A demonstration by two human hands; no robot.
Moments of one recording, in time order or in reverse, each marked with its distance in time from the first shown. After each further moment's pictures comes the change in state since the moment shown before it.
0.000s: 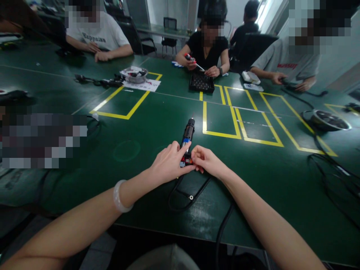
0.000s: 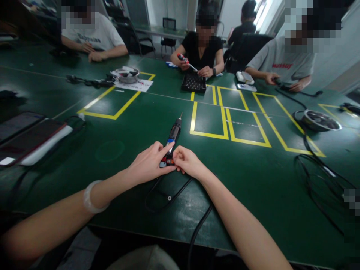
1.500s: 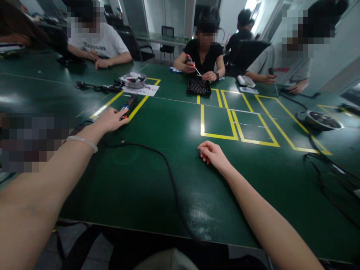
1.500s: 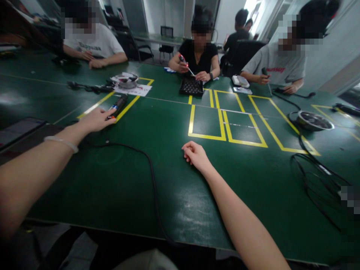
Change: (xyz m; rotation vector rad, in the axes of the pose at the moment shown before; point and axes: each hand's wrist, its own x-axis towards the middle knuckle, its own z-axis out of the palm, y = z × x) left_hand 0.055 -0.282 -0.042 0.217 0.022 -0.436; right_hand 0.009 0.012 -0.032 -0.080 0.336 -0.004
